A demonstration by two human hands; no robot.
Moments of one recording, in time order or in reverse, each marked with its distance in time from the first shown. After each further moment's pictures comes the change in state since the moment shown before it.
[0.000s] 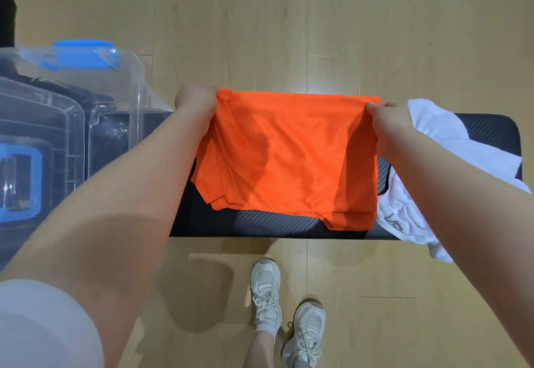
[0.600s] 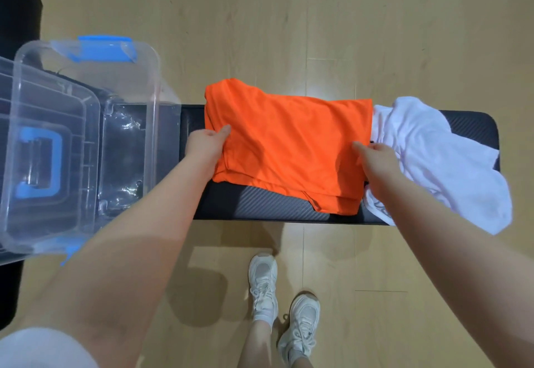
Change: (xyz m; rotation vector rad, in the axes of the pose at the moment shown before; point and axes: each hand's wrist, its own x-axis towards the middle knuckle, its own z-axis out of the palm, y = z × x) left_hand -0.059 -0.071 -0.002 -0.196 -0.125 -0.084; right_hand -0.062 0.055 -0.019 -0.135 -0.064 0.039
